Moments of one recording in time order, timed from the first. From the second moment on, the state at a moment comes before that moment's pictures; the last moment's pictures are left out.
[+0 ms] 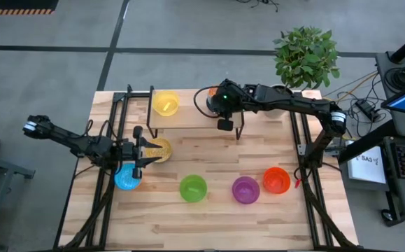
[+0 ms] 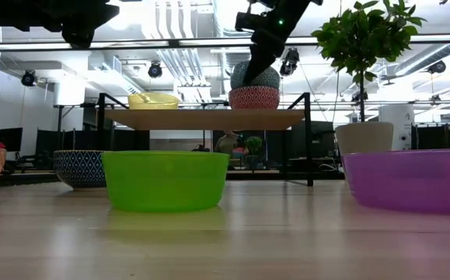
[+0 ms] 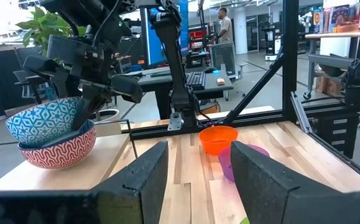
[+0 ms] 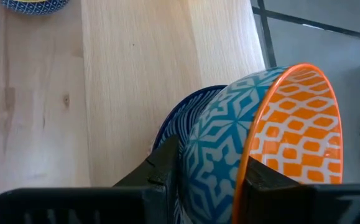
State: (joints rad) left arm -0.33 0.55 0.30 0.31 -0.36 0.15; right arm -0.31 1.69 1.62 -0.77 0.16 -0.36
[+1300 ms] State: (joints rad) left arm -0.33 0.55 0.30 0.32 -0.36 0.15; right arm -0.31 1.63 1.64 -0.71 0.07 -0.28
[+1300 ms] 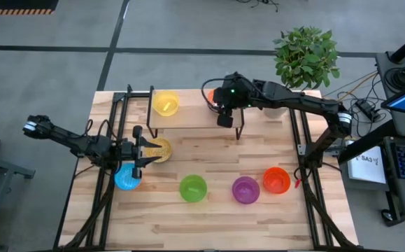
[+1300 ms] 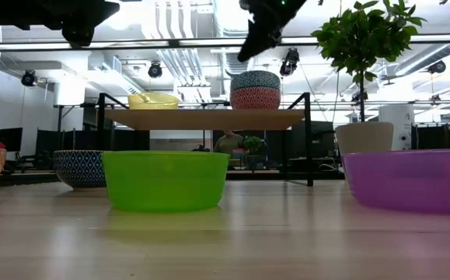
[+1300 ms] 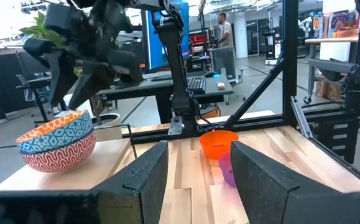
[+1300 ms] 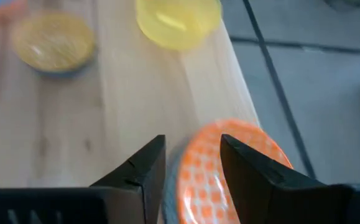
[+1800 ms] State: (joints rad) left arm -0.33 0.55 0.30 0.33 -0.36 0.15; right arm -0.31 1.63 1.35 -0.25 0.02 -0.23
